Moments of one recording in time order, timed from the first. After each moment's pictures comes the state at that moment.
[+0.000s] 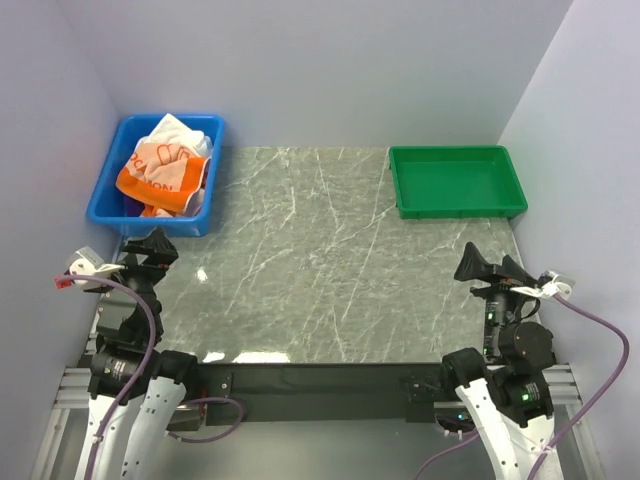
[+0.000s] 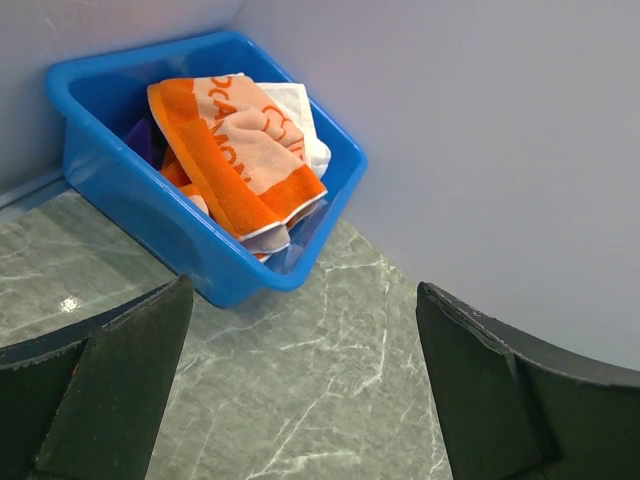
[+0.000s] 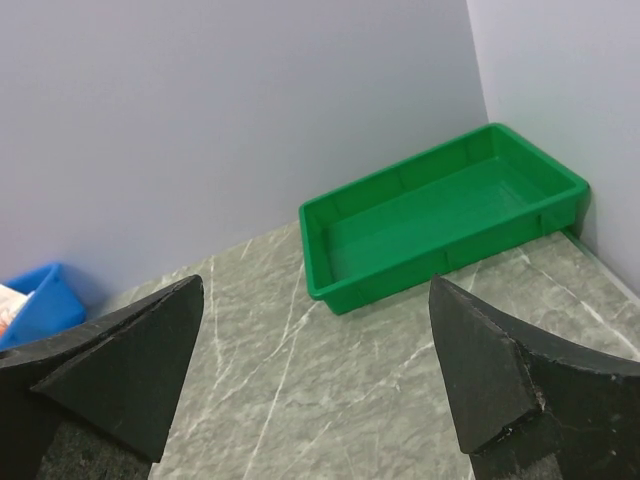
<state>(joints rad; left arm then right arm) -0.19 0.23 0.62 -0.33 -0.60 -0.65 0.27 0.01 0.52 -0.29 0.46 0.31</state>
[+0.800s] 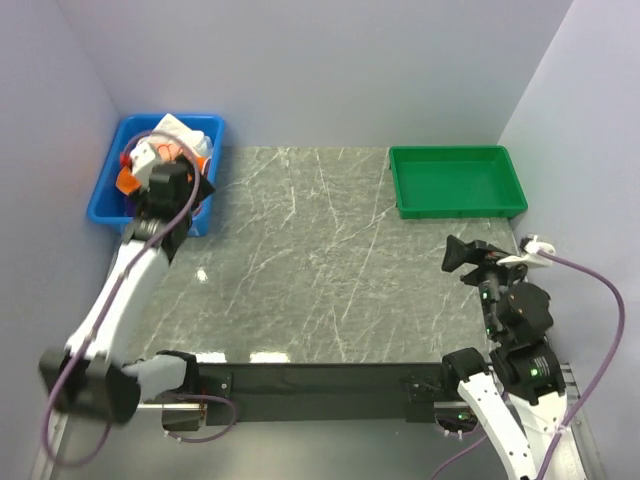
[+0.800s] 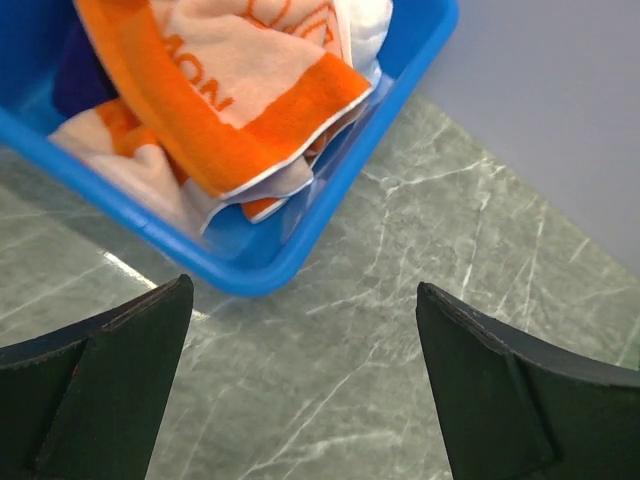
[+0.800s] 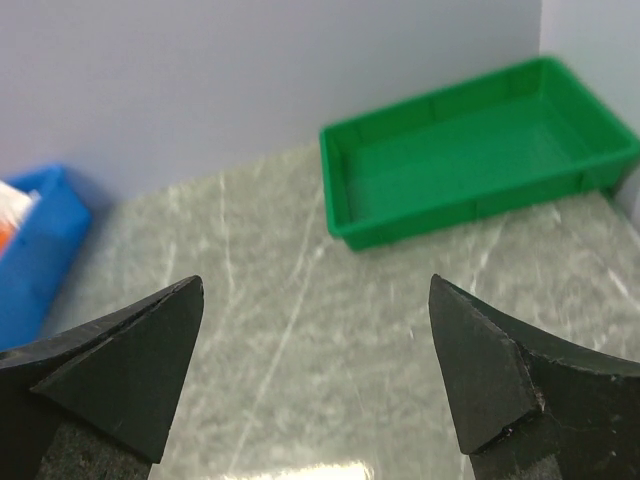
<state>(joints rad) -0.17 1.09 1.06 -0.39 -0.51 -0.65 0.27 0.27 0.72 -0.43 0.33 0.33</state>
